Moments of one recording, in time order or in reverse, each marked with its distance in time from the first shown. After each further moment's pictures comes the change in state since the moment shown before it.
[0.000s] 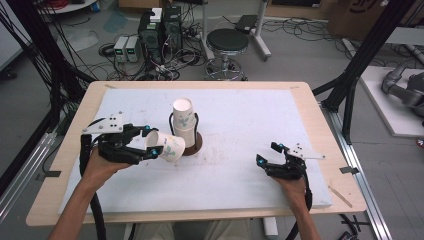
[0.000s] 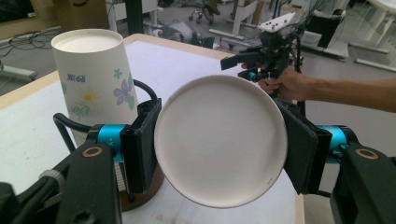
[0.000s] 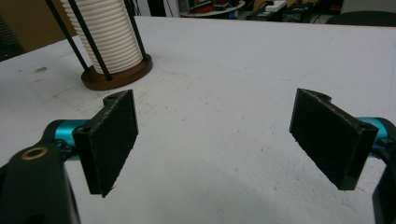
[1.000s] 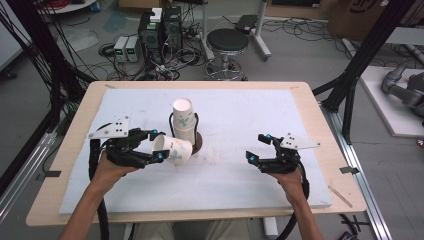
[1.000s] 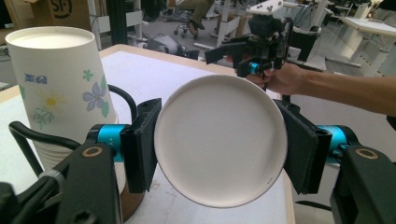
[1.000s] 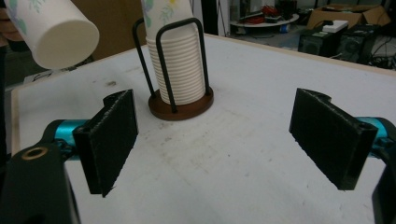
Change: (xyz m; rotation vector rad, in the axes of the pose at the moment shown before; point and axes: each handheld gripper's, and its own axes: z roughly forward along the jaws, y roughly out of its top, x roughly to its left) left arm -0.001 -0.014 0.017 -0.056 -0.070 -0.010; right arm 0.028 0.049 0.007 -0.012 0.203 -0.094
